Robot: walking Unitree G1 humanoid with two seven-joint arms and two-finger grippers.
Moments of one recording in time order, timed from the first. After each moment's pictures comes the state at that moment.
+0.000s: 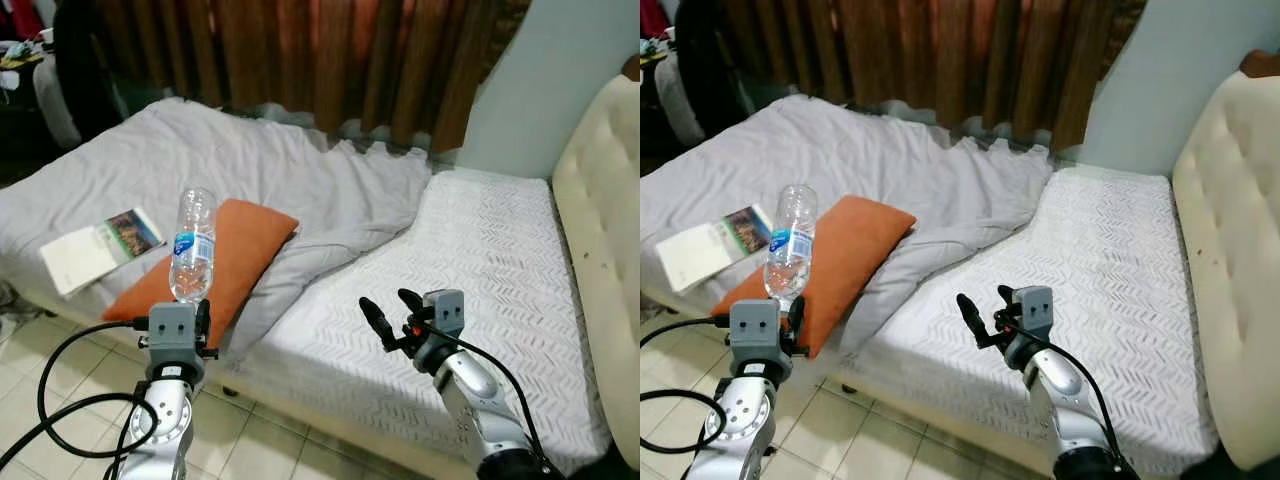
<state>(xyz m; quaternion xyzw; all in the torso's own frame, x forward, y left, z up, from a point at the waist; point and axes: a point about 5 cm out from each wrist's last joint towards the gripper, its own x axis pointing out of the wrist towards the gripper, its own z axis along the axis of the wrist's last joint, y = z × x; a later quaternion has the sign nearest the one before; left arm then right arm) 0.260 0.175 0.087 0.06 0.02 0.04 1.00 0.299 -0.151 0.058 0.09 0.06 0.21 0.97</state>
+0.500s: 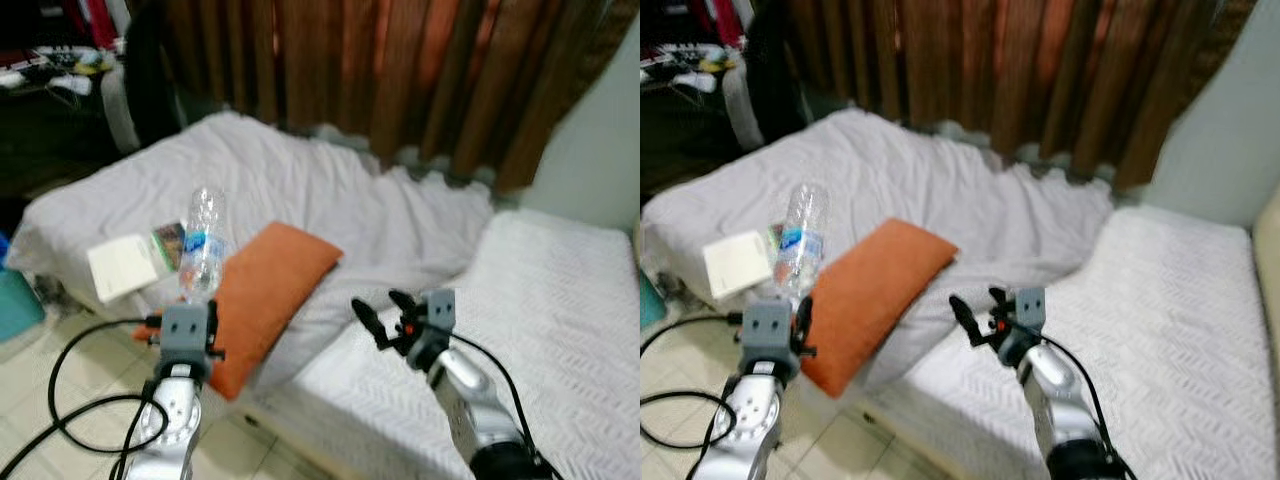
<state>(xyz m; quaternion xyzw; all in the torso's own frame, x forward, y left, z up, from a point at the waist) 0.261 0.168 0.086 0.09 0.03 0.04 0.99 0.307 -0.142 0.060 0.10 0.06 0.22 0.97</state>
